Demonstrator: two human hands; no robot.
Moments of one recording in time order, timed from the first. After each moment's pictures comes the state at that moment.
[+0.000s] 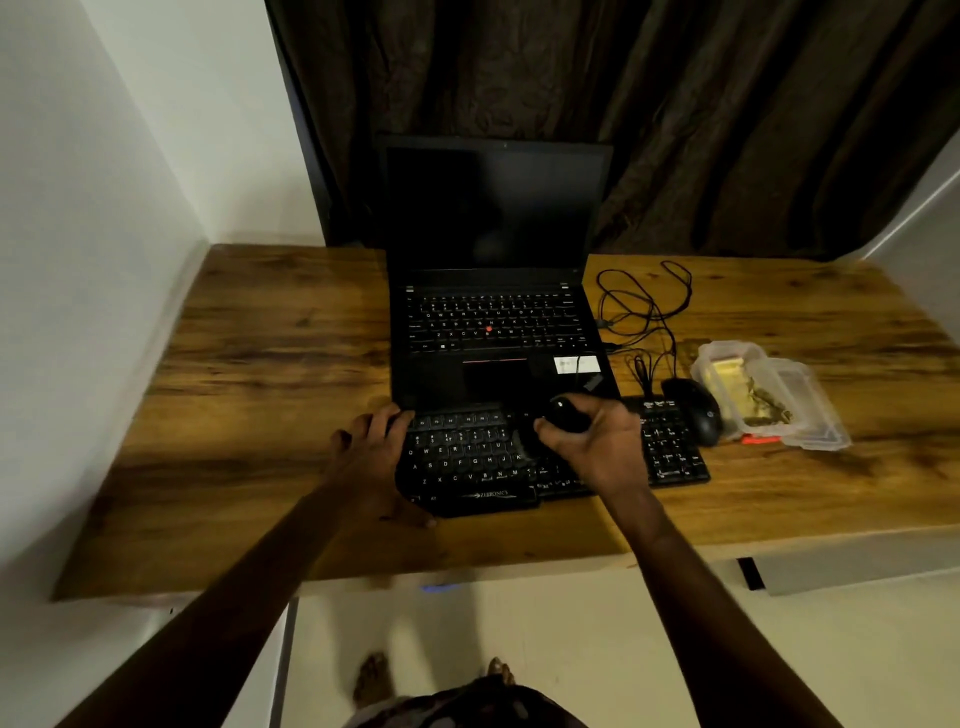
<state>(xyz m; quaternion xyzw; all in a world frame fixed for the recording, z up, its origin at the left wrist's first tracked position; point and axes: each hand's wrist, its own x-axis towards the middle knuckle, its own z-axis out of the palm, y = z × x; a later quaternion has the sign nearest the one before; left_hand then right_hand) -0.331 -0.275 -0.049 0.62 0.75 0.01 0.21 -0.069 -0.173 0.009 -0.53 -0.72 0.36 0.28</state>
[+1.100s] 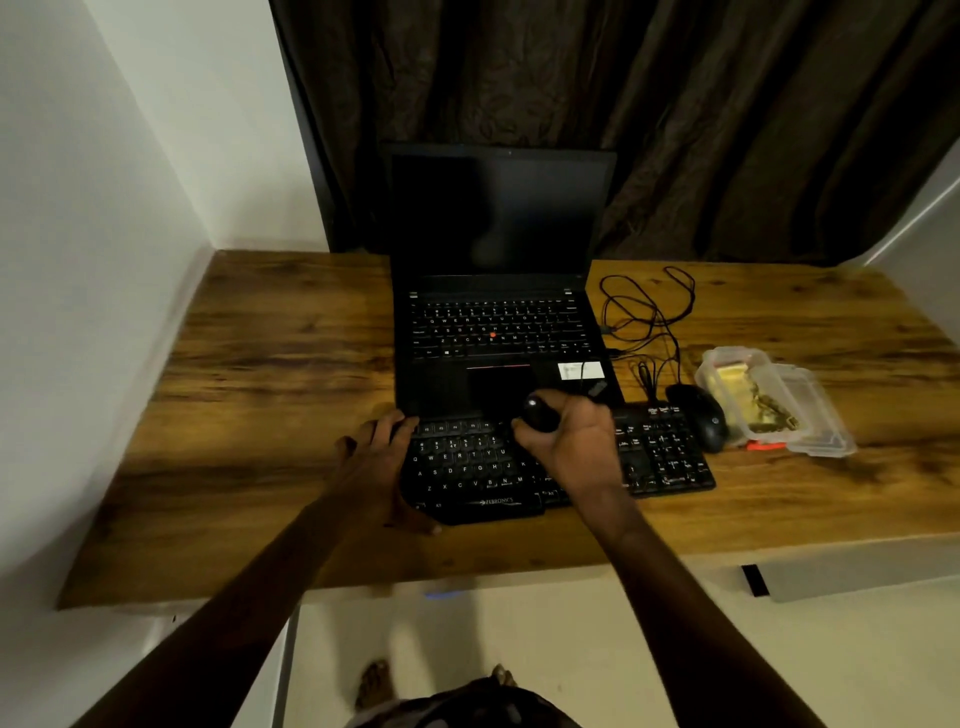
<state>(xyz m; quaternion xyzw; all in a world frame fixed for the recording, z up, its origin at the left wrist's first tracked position) -0.335 -0.278 -0.053 0.63 0.75 0.04 0.20 -0.102 -0.178 0.015 -0.54 -0.76 0.29 0.22</state>
